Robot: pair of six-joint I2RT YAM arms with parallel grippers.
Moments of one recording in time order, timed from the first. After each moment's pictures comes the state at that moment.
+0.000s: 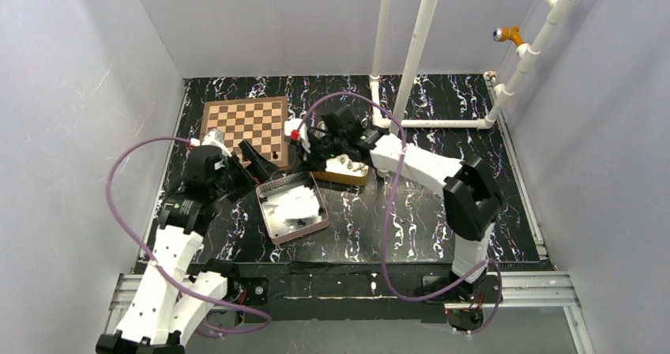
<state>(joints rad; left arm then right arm) -0.21 0.78 0.85 -0.69 0.18 -0.80 0.86 1.82 1.44 -0.20 -0.73 -0.45</state>
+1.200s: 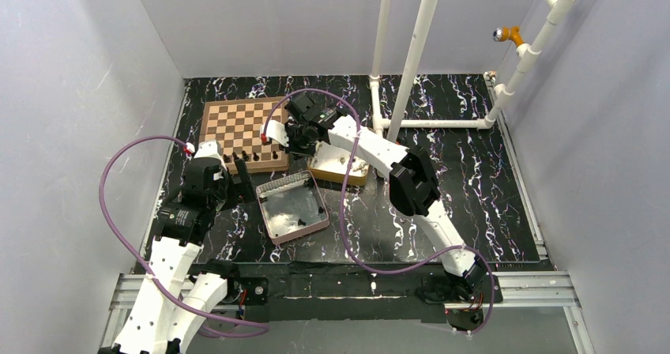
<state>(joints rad) -0.21 0.69 0.86 -0.91 -0.18 -0.39 0.87 2.38 2.26 -0.85 -0.31 -0.75</state>
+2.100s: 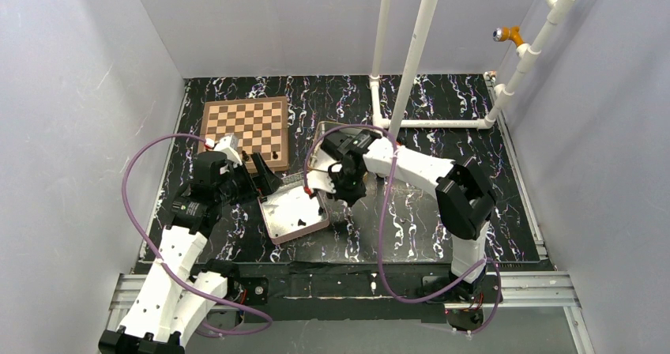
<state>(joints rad) -0.21 0.75 0.77 -0.68 0.22 -0.54 0.92 1.89 1.48 -1.01 -0.27 -0.92</state>
